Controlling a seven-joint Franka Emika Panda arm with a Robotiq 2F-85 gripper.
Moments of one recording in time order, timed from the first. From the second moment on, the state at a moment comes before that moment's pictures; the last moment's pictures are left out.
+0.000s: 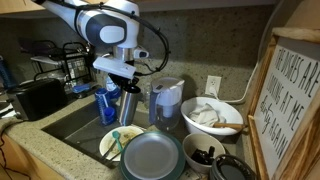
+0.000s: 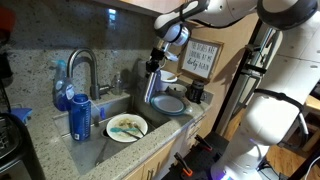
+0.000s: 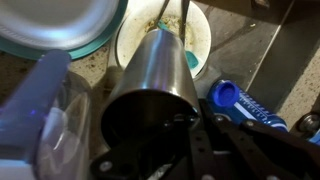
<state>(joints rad) -0.01 0.01 -0.07 -2.10 0.33 2.19 -0.54</state>
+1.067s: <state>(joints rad) 0.01 0.24 0.07 -2.06 0.32 2.26 -0.61</state>
